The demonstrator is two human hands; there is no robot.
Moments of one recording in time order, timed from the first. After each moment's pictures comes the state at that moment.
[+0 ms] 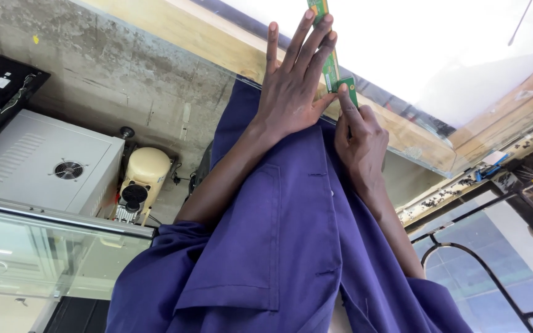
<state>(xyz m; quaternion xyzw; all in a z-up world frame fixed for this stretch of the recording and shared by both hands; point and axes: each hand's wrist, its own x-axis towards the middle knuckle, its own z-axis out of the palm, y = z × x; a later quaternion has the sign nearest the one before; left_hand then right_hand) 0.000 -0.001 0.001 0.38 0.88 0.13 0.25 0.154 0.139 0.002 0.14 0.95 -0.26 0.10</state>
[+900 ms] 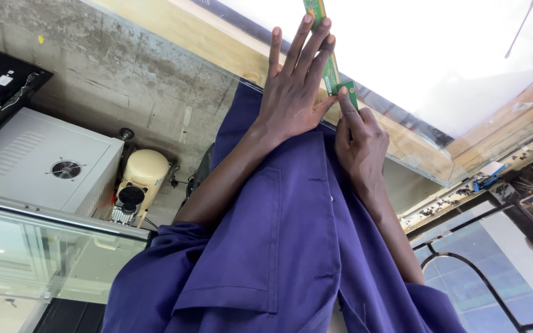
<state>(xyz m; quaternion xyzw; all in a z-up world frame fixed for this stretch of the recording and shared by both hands) -0.006 0.000 0.008 0.37 0.88 0.08 0.29 0.138 0.141 0.001 0.12 0.95 -0.28 0.09</state>
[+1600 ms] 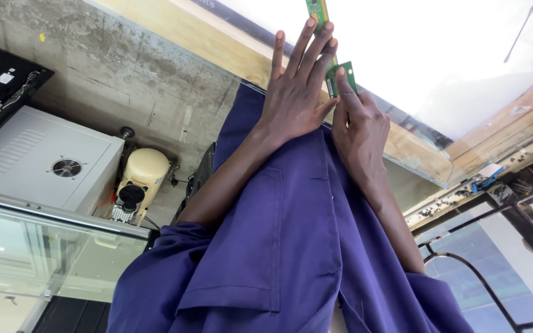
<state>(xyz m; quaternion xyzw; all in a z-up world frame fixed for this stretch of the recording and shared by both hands) 0.001 0.000 0.000 0.37 0.89 0.12 0.25 0.106 0.136 0.009 0.12 0.95 -0.27 0.08</state>
